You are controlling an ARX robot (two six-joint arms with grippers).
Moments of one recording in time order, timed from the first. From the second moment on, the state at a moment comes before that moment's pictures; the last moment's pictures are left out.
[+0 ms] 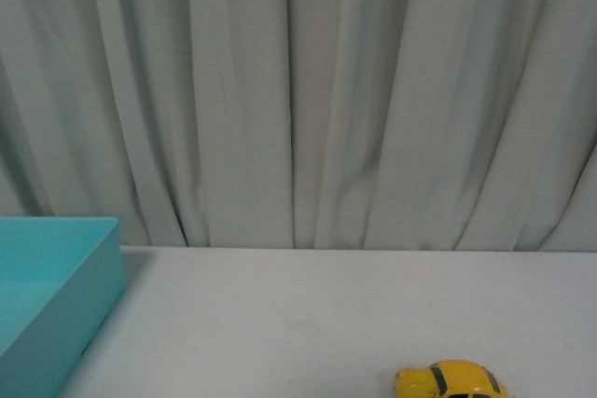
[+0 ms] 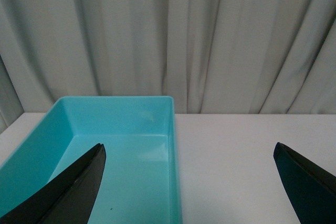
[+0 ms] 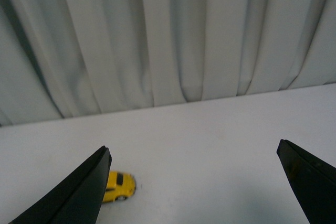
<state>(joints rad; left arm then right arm) 0.00 0.00 0.01 0.00 0.00 0.00 0.00 0.05 0.02 -0.02 0.08 0.07</state>
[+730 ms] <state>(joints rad) 0.00 0.00 0.01 0.00 0.00 0.00 -0.45 1.05 0.10 0.93 -0.38 0.06</state>
